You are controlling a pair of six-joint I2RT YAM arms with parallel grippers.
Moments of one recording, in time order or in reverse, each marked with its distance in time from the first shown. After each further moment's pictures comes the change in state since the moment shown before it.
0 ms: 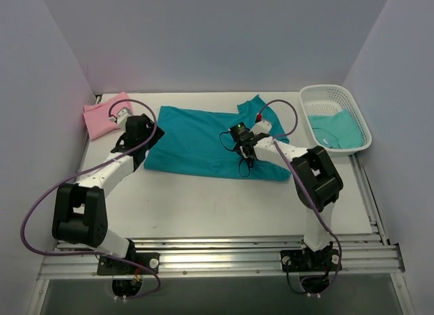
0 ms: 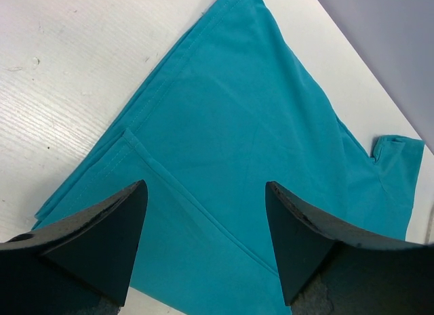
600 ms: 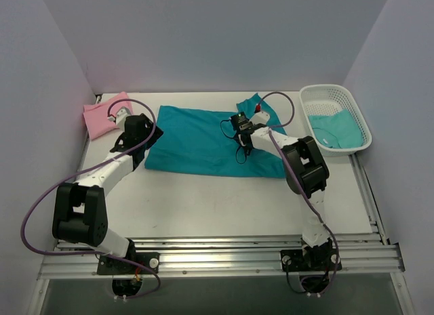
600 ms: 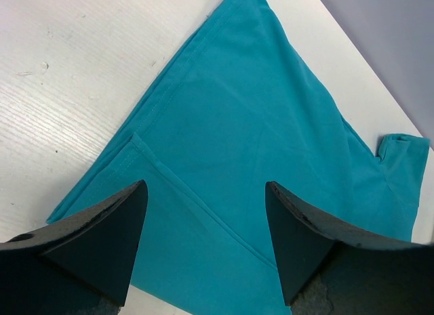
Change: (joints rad) left arm 0.010 0.003 0.000 0.003 -0.001 0.010; right arm -0.068 0.193 0.208 0.036 -0.010 -0.054
